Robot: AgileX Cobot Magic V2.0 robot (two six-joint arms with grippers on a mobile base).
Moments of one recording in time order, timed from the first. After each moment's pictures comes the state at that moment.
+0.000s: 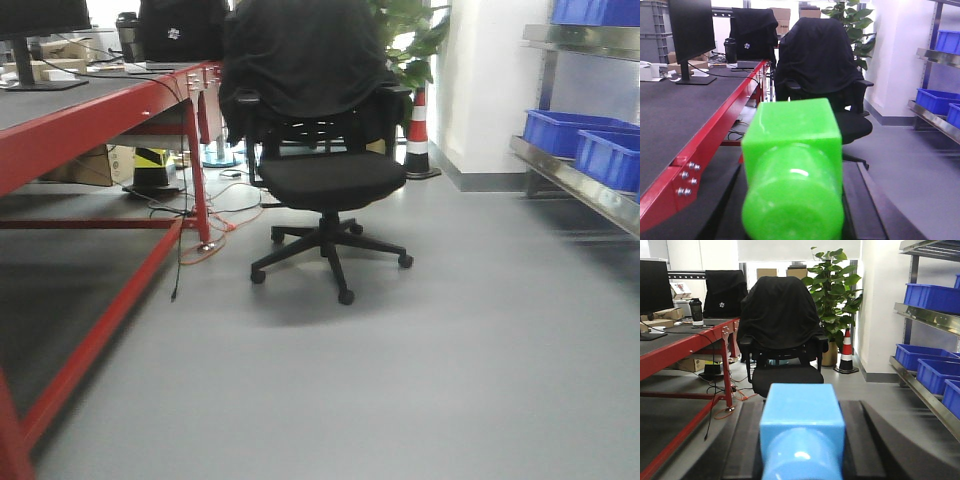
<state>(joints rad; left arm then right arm) 0.03 0.32 -0.45 -0.19 0.20 0.18 0.10 0.15 -0.41 0.13 0.26 -0.06</state>
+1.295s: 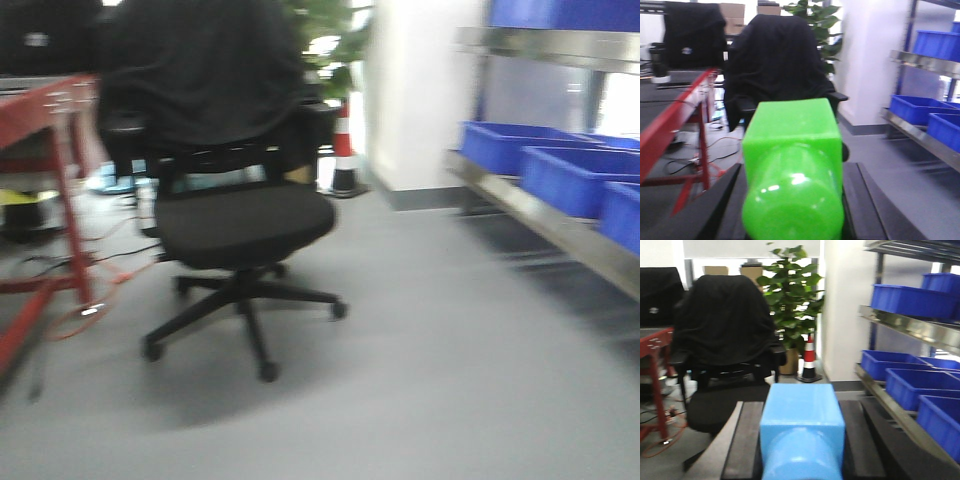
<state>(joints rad) 0.03 0.32 -0.45 -0.19 0.20 0.18 0.10 0.15 -0.41 0.13 0.26 -0.06</state>
